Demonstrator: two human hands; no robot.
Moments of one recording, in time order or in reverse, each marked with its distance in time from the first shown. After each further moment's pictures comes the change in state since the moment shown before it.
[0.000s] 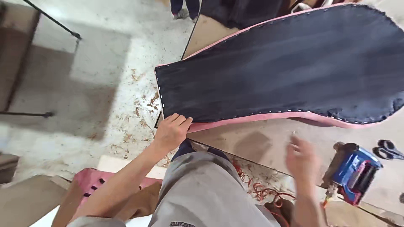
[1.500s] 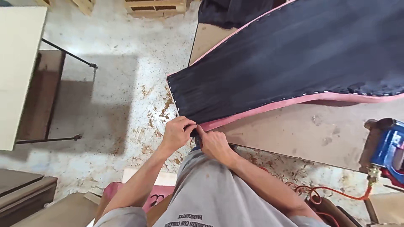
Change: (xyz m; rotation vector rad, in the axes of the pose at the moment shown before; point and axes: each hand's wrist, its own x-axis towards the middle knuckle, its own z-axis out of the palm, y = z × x) left_hand -0.021 -0.046 -0.023 -0.417 -0.113 -0.227; right_hand -0.027 -0.293 0.131 -0.127 -0.614 -0.443
